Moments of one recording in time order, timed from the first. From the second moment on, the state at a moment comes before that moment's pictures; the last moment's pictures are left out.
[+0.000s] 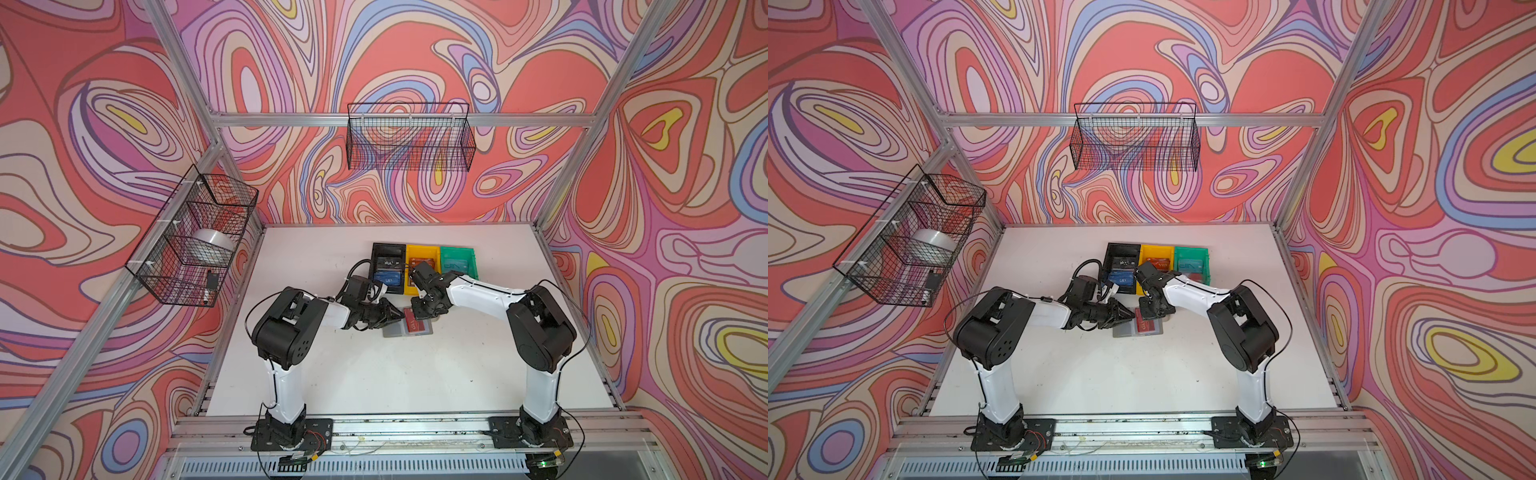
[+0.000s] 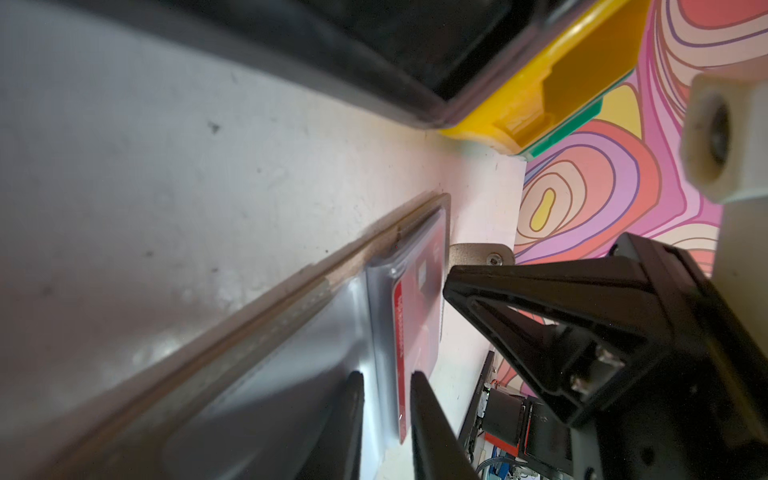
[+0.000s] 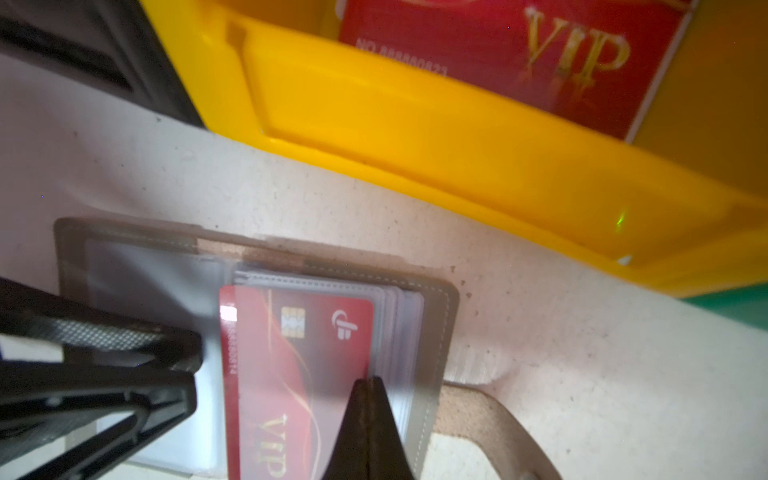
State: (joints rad) left arm -0.44 1.93 0.84 0.28 0.79 -0.86; right arm 0.64 1.94 1.34 -0.68 0.02 0.43
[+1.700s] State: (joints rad) left arm -0.45 1.95 0.85 0.31 0.79 -0.87; right arm 0.64 1.93 1.31 -0.67 0.03 0.44
